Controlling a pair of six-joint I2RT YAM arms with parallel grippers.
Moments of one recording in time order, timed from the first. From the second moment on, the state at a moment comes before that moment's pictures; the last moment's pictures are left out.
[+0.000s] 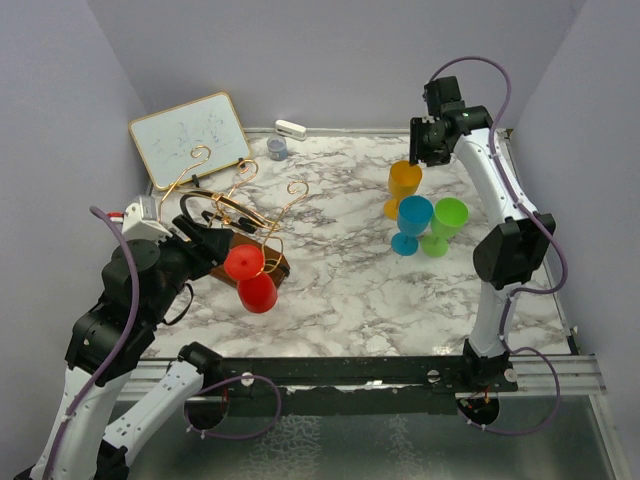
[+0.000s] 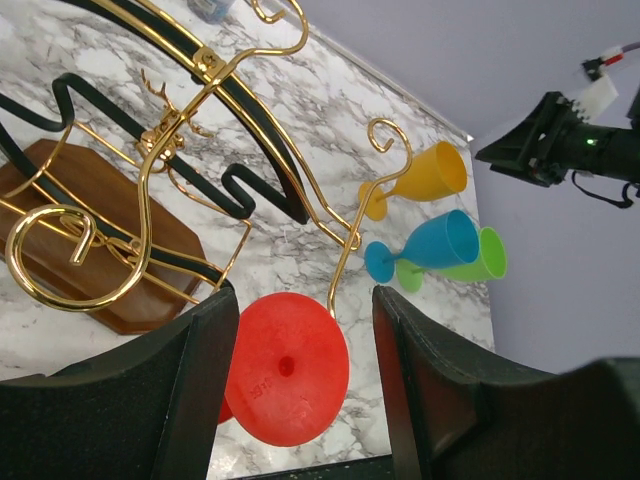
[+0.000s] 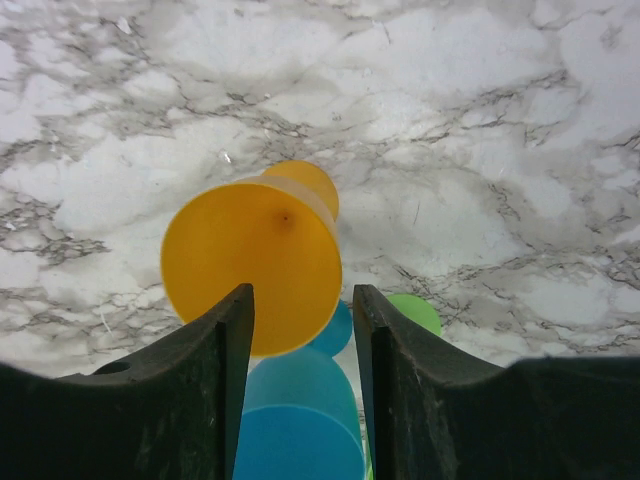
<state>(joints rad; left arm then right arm) -0.48 0.57 1.16 -0.88 -0.23 -0.81 0.24 2.00 2.12 -1.06 0.11 0.21</state>
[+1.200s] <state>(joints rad) -0.48 0.33 0.88 -0.87 -0.21 -1.03 0.25 1.69 1.96 -0.92 -0.01 0.17</state>
